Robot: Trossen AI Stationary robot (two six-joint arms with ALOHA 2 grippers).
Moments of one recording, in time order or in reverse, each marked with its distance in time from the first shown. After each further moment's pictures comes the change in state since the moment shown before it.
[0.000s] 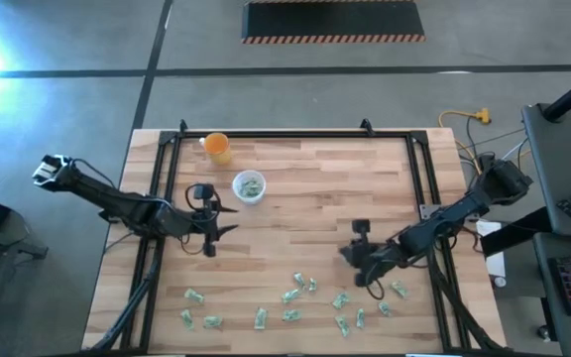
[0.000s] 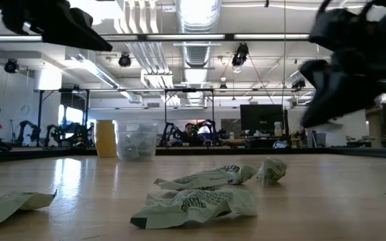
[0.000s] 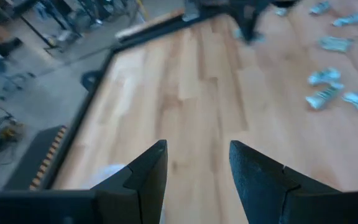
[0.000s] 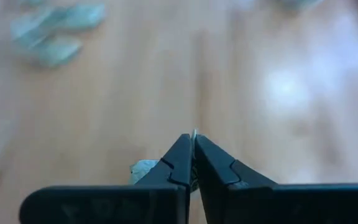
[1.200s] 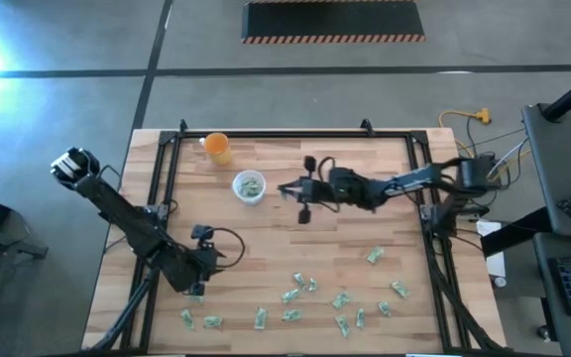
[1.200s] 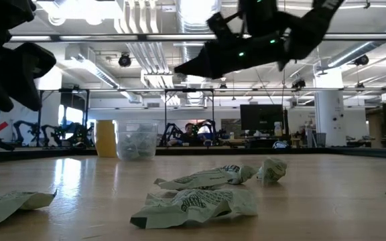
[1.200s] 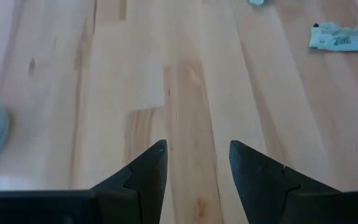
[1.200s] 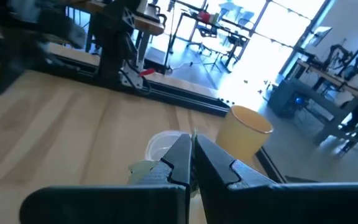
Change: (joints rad) left arm -0.355 0.302 -0.007 -0.172 0.060 -0.567; right arm -0.639 0.331 0.274 0.847 -0.523 -0.519
